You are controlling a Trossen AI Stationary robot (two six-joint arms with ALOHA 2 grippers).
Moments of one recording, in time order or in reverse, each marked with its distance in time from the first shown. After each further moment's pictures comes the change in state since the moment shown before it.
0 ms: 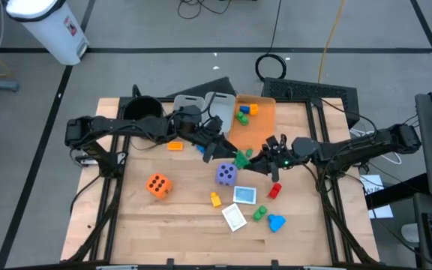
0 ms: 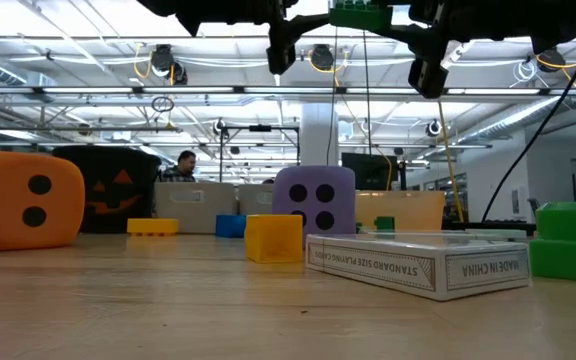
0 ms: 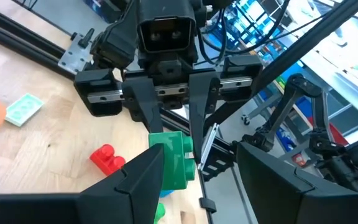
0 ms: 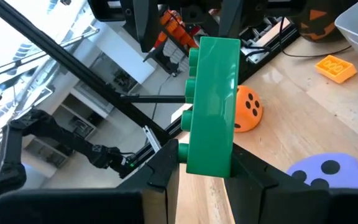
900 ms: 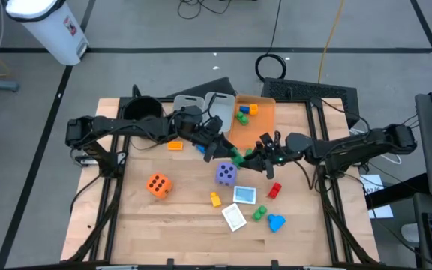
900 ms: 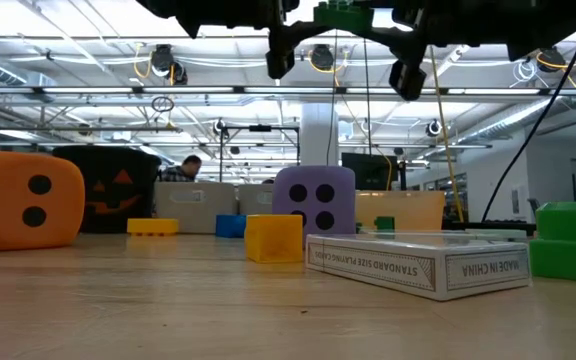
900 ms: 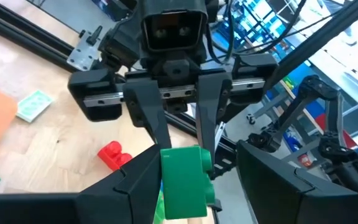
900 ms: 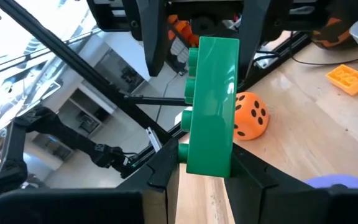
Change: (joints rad) left arm 0.006 0.001 0.000 -0.013 -0.008 0.008; right arm -0.068 0.097 0.035 0.073 -0.101 -0.032
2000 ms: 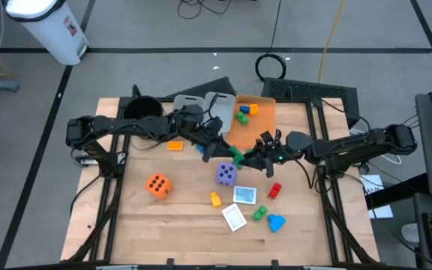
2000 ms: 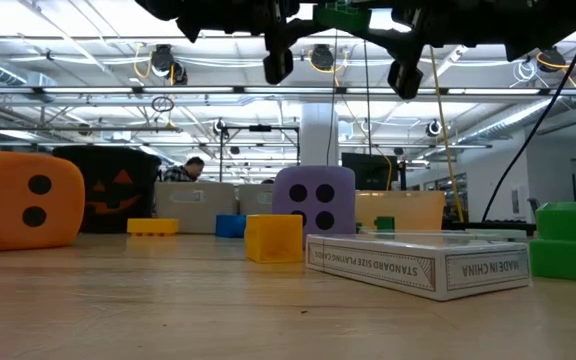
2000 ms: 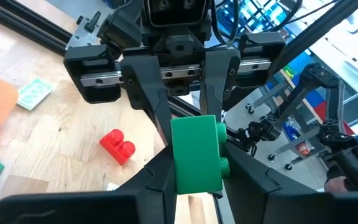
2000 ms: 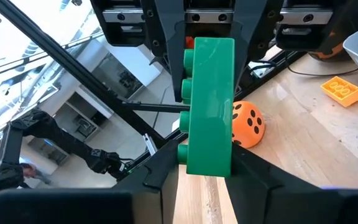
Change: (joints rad) left arm 0.019 0.000 0.000 -0.042 0.048 0.029; right arm -0.013 -0.003 0.001 0.005 0.006 -0.020
